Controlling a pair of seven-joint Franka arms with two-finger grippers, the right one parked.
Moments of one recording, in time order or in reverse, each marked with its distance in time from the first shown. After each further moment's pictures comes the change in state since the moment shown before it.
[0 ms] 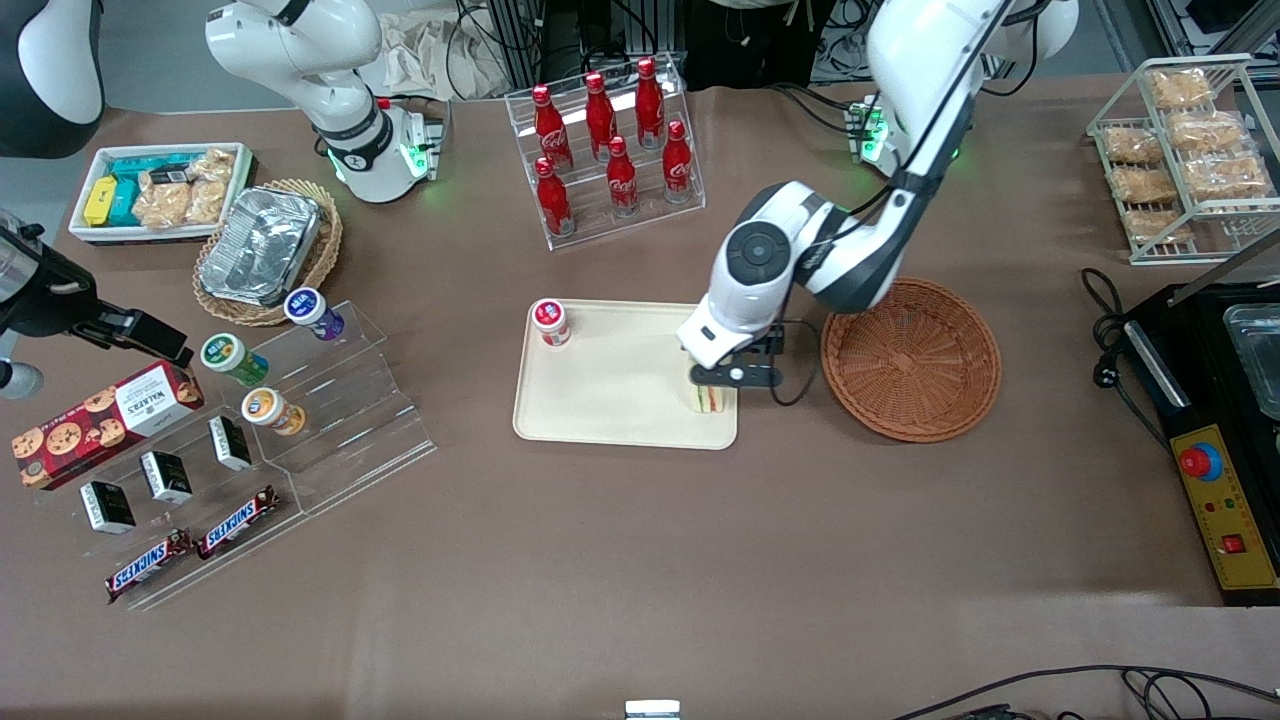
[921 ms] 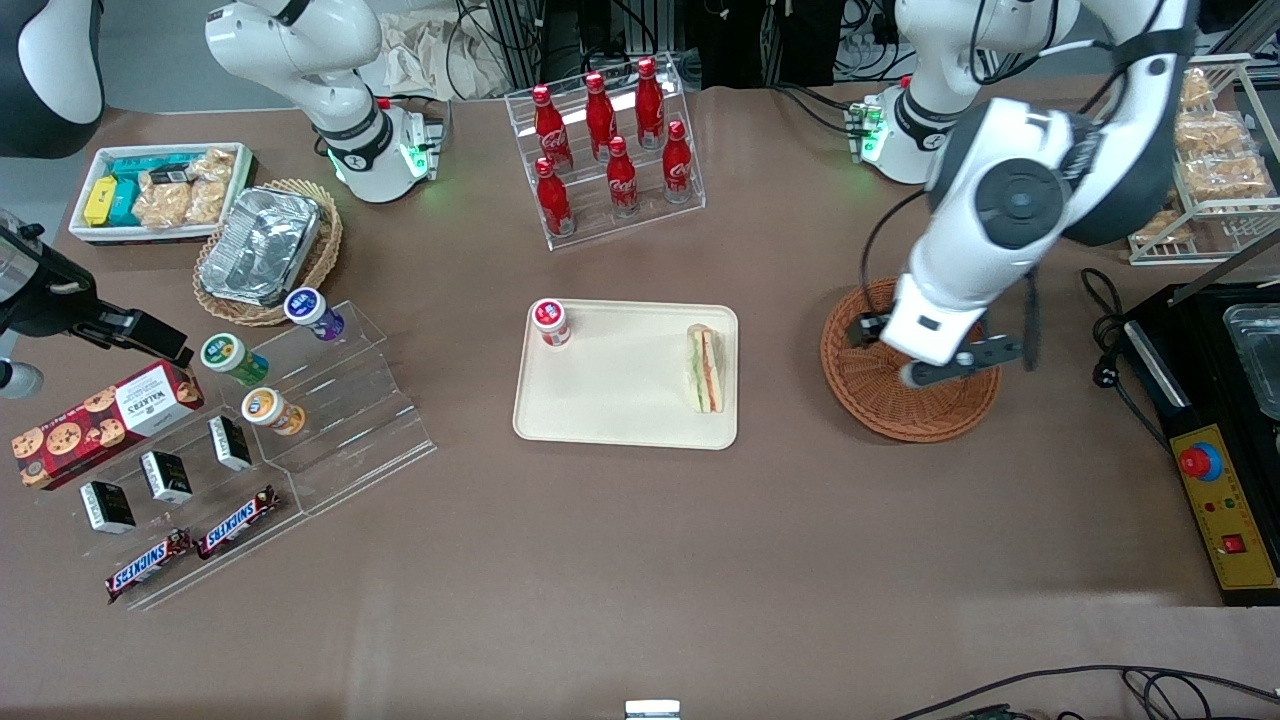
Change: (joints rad) arm 0.309 -0.301 0.024 0.023 0.012 -0.387 0.042
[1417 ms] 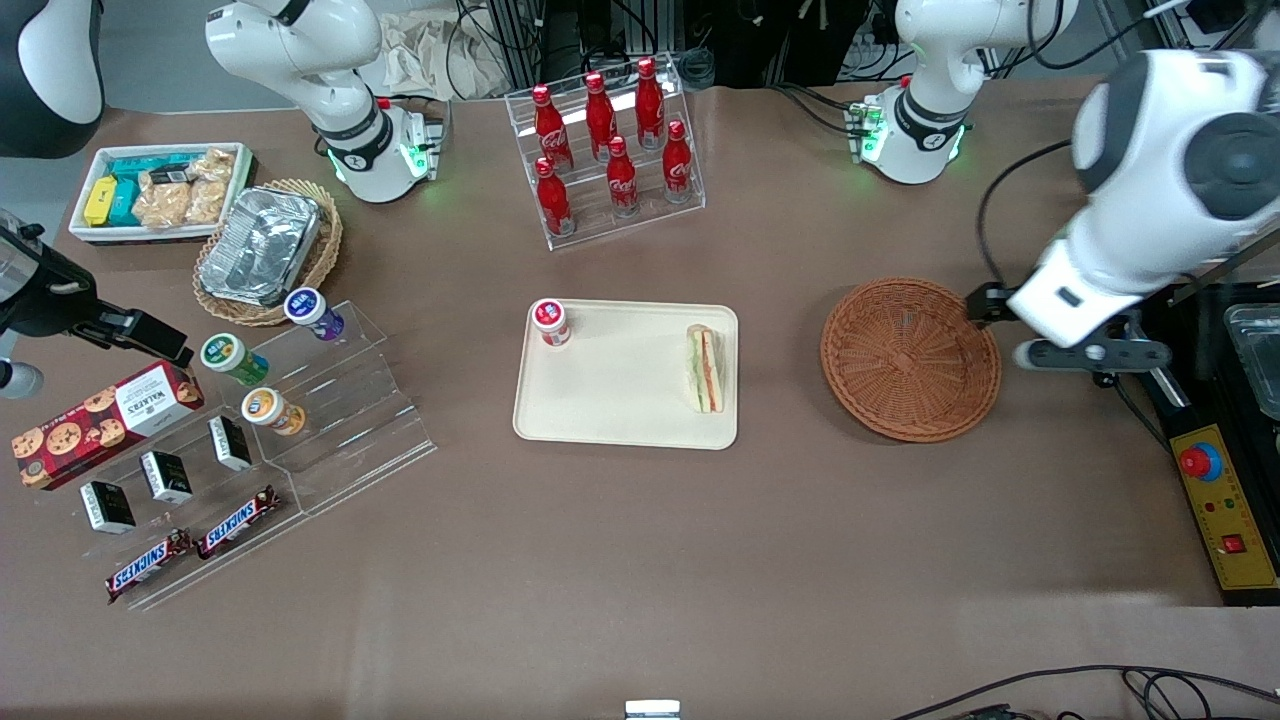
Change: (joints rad) arm 0.183 -0.038 0.010 0.105 0.041 -0.154 0.569
